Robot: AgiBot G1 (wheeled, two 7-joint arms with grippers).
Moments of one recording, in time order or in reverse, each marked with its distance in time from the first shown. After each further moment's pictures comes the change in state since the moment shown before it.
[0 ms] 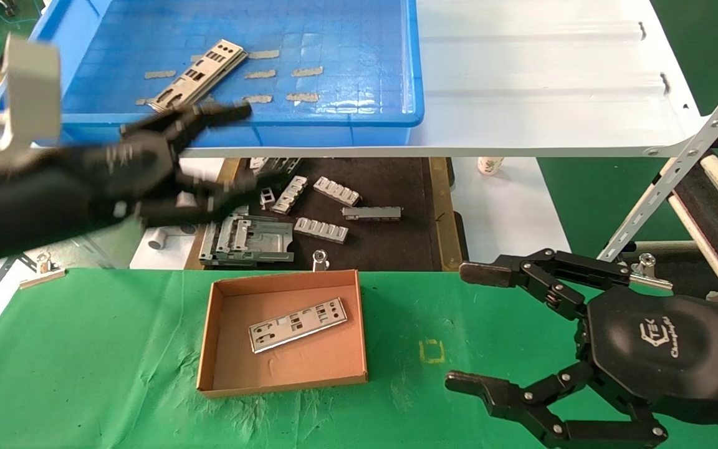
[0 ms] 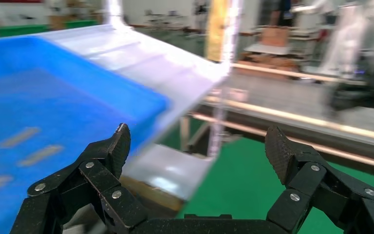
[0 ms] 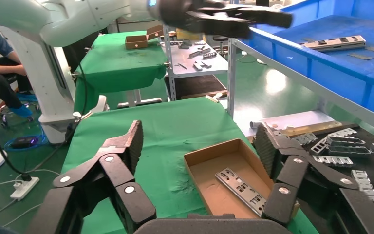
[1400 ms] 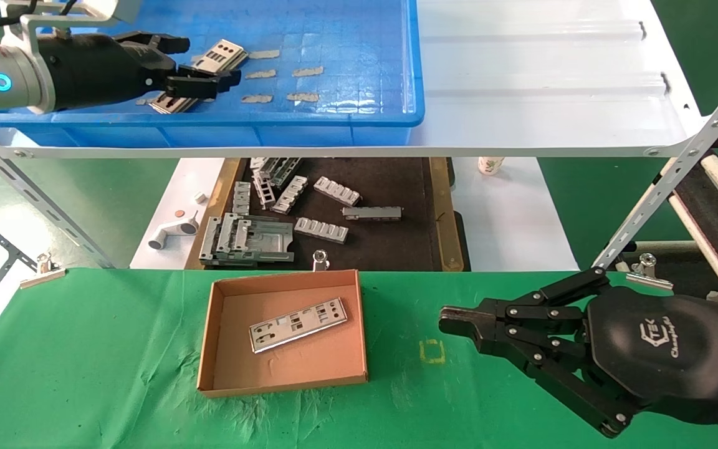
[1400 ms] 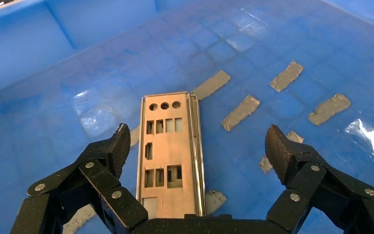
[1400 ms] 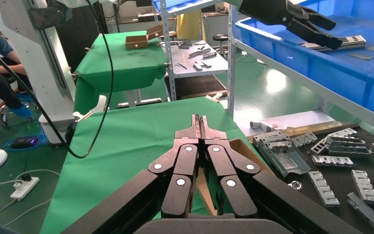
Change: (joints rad) left arm -0.670 0.338 0.232 0.984 0.473 -0.257 0.229; right arm 0.000 0.000 0.000 0.000 0.000 0.000 0.000
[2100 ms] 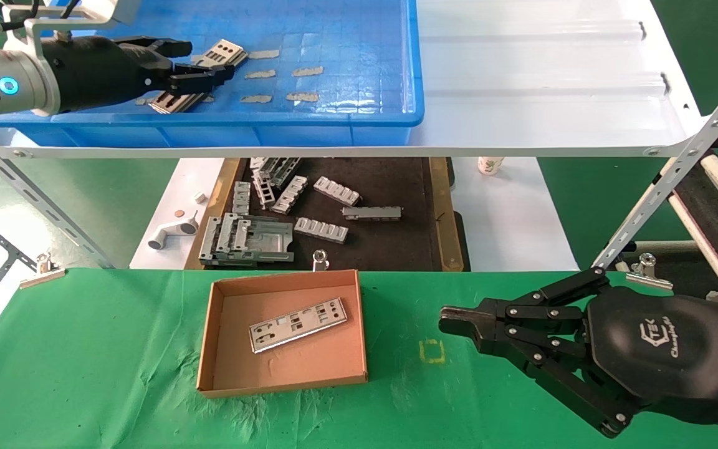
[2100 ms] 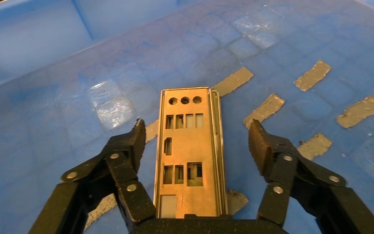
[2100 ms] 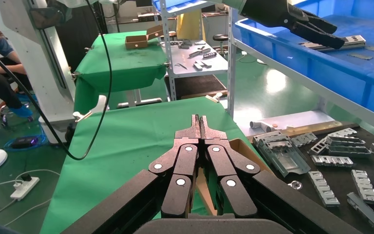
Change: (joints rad) left arm -0.007 0.024 -0.009 0.066 -0.011 -0.051 0.034; right arm 0.000 0.000 0.000 0.000 0.000 0.000 0.000
